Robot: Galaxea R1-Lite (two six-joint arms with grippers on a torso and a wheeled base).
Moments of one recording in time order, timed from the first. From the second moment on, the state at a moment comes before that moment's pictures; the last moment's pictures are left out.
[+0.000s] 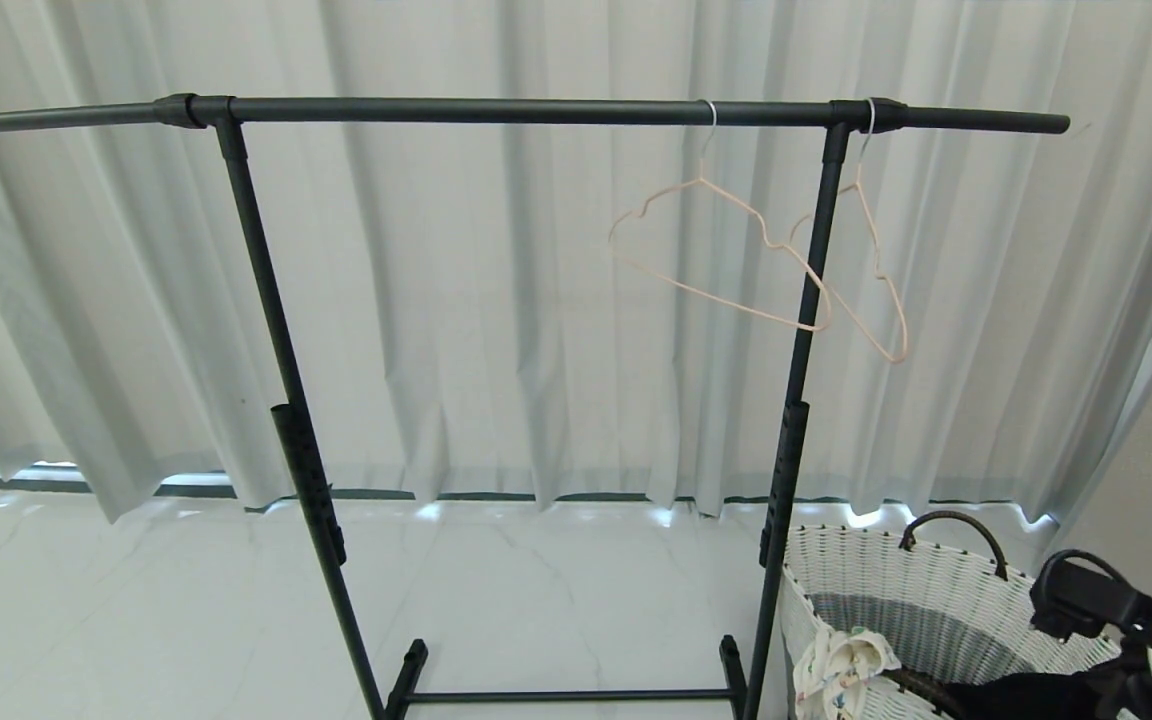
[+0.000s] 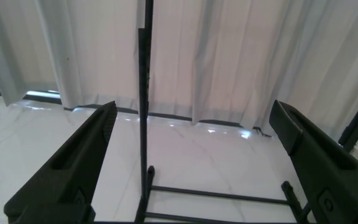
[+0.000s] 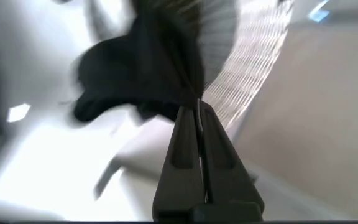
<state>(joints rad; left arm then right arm) 0.00 0.00 0.00 0.00 0.03 -0.04 -0.01 1.50 -0.38 -0.10 -0.09 -0.74</state>
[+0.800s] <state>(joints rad) 0.00 0.00 0.00 0.00 0.03 -0.04 0.32 1.09 -1.13 0.63 -0.12 -0.55</state>
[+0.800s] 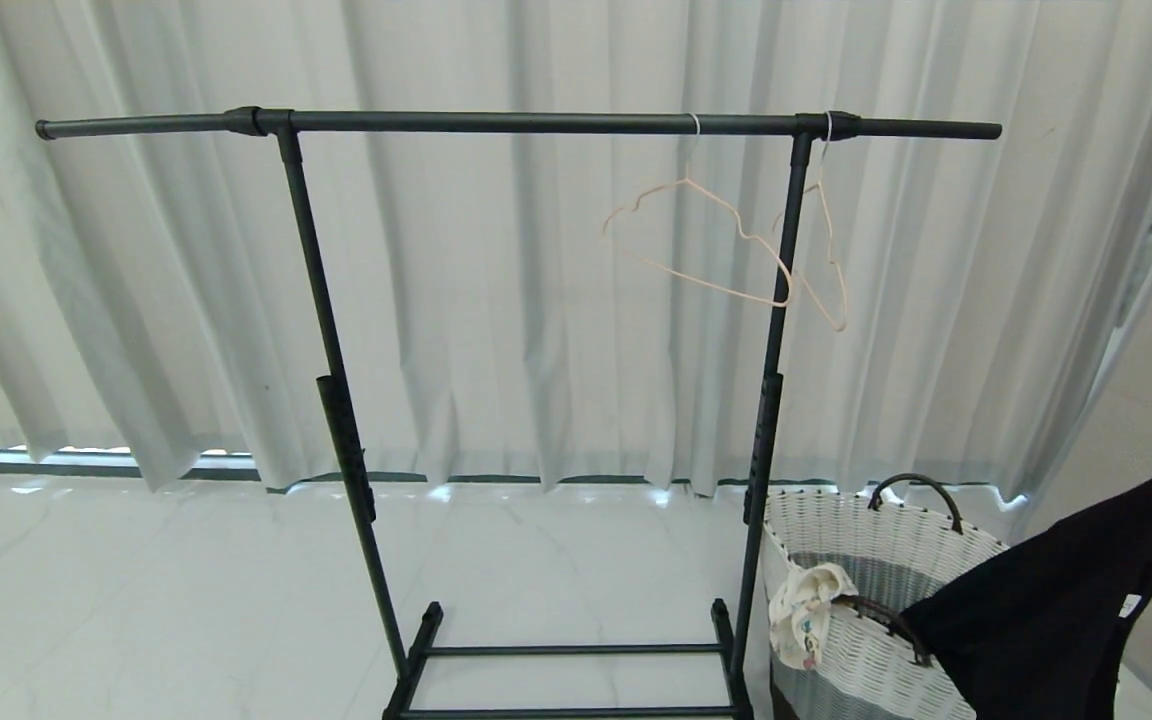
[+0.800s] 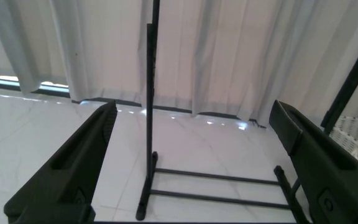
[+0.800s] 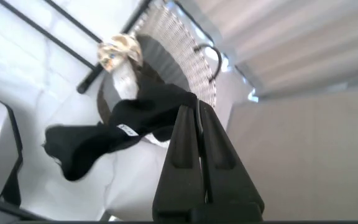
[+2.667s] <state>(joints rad) -0.56 1.09 -0.76 -0.11 -0.01 -0.11 0.84 1.57 -1.52 0.56 -0.03 -0.15</state>
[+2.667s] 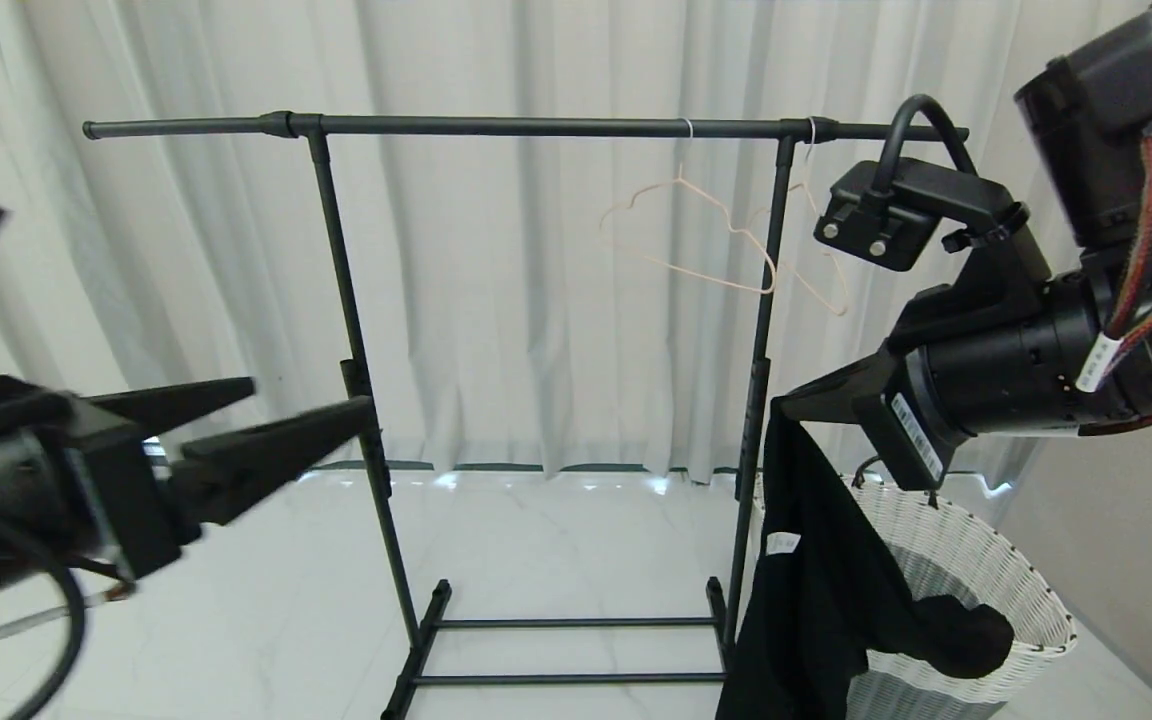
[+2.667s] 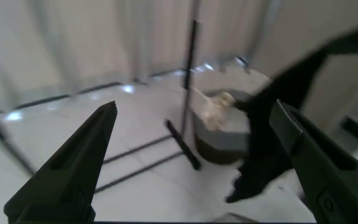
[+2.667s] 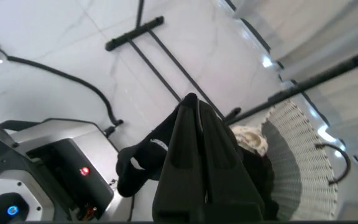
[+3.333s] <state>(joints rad) -0.90 1.59 -0.76 -0.37 0.05 -0.13 0.94 1.59 -1.55 0.56 -0.02 -0.12</state>
